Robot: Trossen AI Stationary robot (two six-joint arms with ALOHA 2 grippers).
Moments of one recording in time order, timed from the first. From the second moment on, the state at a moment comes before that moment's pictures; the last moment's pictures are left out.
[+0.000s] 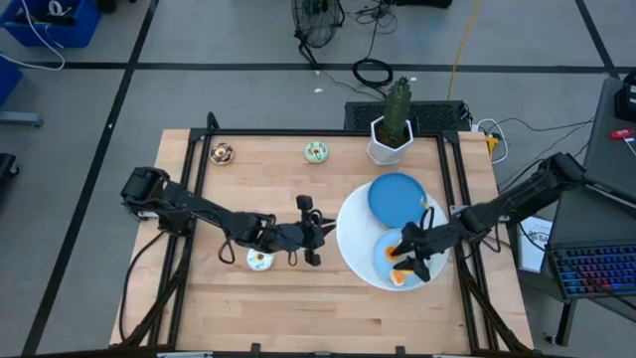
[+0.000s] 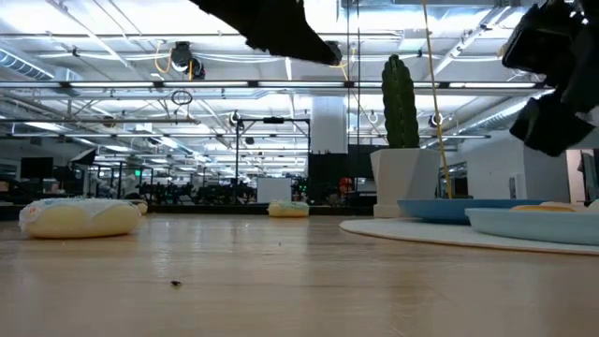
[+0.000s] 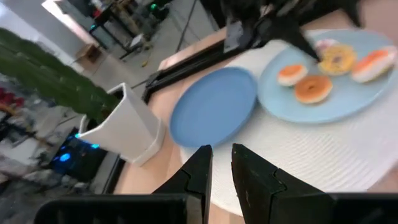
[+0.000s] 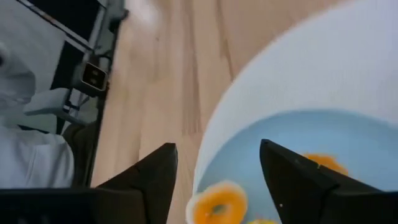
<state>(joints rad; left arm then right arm) -0.28 1.69 1.09 0.19 -0.62 0.34 0.48 0.85 0.32 -0.10 0.08 0.74</state>
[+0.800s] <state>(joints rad) -0.17 1.01 0.64 0.05 -1.02 -0.19 0.36 0.17 0.30 -0.16 0.66 -0.05</state>
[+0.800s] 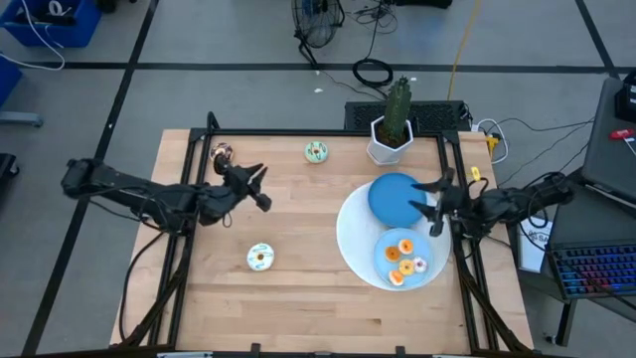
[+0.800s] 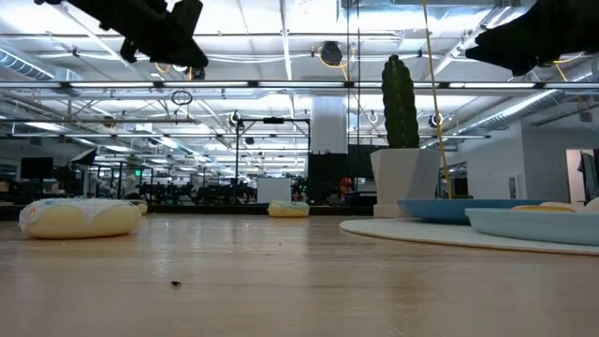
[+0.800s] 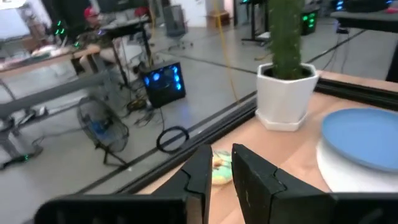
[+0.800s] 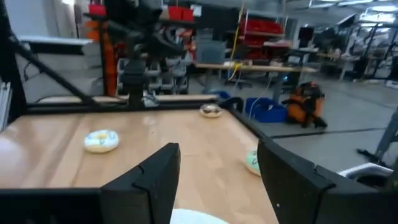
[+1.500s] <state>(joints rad) -0.03 1.00 0.64 -0.03 -0.79 -0.27 0.25 0.00 0.06 -0.05 0.50 -0.04</state>
